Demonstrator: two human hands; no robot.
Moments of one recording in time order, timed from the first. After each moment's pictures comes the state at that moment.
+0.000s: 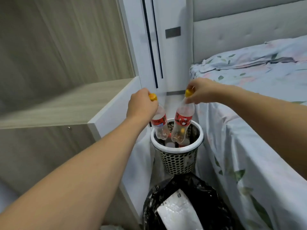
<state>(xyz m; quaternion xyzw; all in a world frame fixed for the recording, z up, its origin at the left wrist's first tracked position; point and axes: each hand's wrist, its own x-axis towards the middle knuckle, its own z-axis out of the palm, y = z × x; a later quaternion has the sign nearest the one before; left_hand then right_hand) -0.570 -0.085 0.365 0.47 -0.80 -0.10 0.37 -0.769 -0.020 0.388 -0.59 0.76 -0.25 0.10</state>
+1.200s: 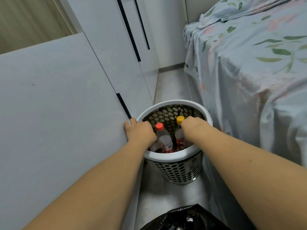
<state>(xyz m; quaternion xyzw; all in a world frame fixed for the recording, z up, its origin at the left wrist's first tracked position) -0.674 -0.246 0.124 0.54 -0.83 0.09 -0.06 -0.813 -0.156 0.133 -0.55 0.82 0.02 0.14</state>
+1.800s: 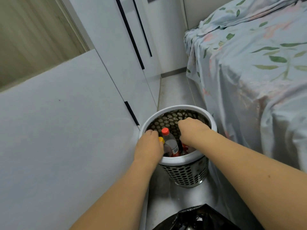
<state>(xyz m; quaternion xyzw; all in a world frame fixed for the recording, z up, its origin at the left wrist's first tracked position) -0.644 -0.212 0.122 0.46 -0.88 0.01 0.13 -0.791 -0.149 0.155 -0.59 0.80 -0.06 0.09</state>
